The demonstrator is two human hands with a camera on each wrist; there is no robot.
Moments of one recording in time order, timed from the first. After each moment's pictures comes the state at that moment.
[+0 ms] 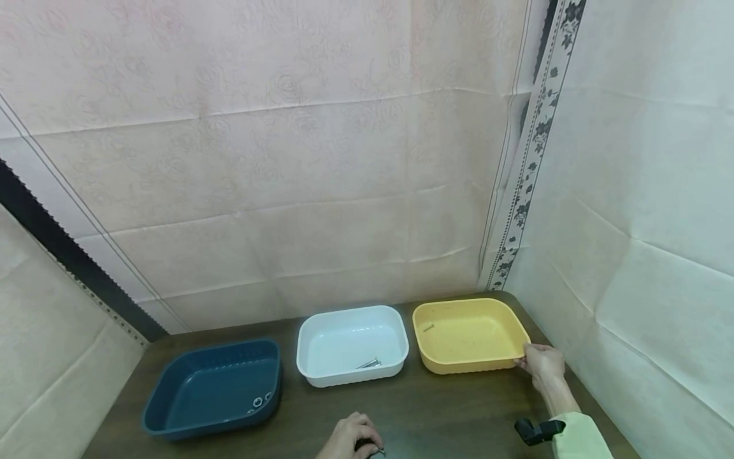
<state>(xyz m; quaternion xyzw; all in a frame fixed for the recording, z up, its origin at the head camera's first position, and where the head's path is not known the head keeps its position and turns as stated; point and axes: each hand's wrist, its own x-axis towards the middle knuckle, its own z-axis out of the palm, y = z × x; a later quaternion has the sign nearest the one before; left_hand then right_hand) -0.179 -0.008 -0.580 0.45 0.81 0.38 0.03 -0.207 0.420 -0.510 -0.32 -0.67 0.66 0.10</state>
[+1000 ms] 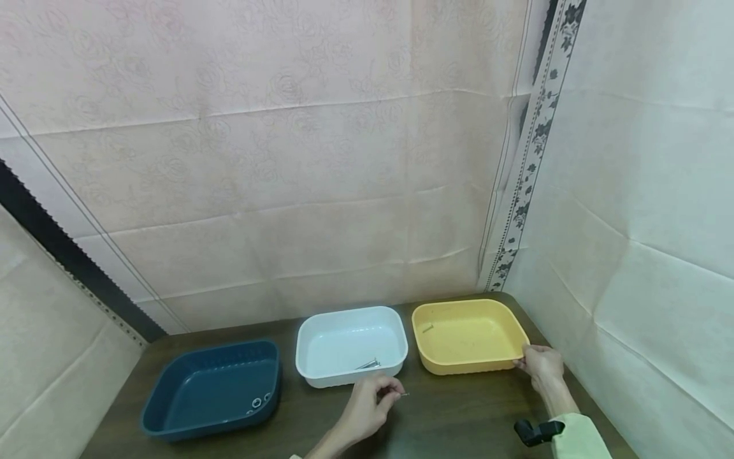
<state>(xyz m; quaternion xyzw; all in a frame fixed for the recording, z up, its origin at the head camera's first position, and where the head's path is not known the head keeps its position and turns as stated) -0.192 0.050 -0.522 0.40 0.78 0.47 -0.13 -0.208 0.420 -0.511 -0.33 -0.67 0.66 0.11</state>
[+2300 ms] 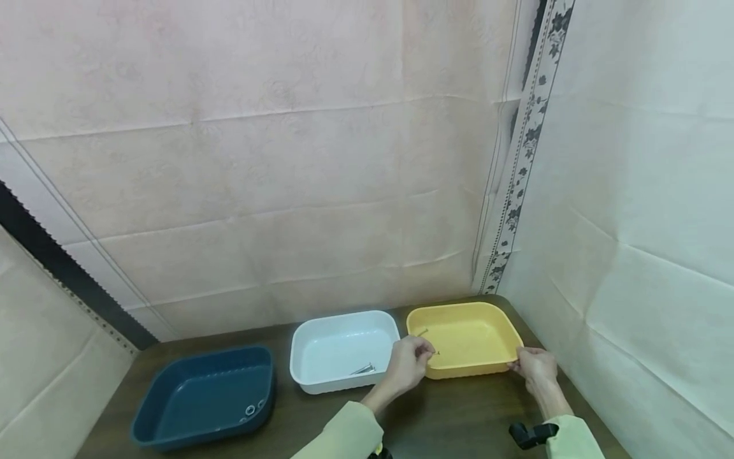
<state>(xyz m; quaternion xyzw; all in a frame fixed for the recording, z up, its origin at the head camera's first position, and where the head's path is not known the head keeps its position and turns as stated) -0.246 0.145 -0.496 0.34 0.82 0.44 -0.13 -0.209 0.420 -0.512 -0.32 -0.67 0.66 0.11</state>
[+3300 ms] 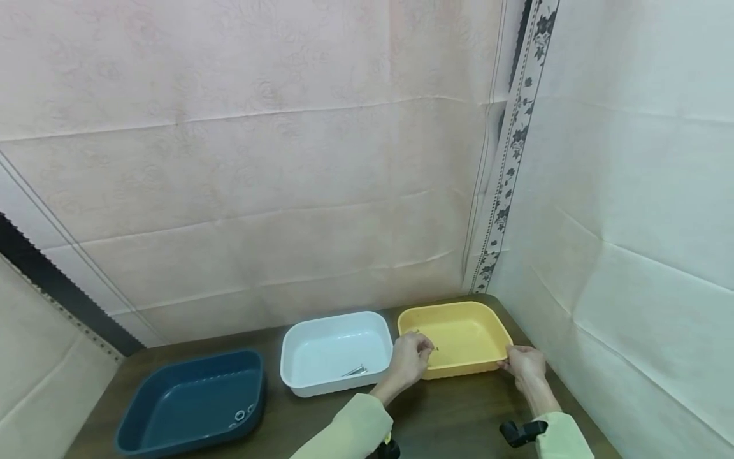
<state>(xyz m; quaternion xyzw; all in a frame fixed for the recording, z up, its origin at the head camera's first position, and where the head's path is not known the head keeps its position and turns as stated) -0.260 0.173 -0.512 0.31 0.85 0.39 -0.16 -0.208 0.417 -0.515 -0.32 -0.66 0.66 0.13</state>
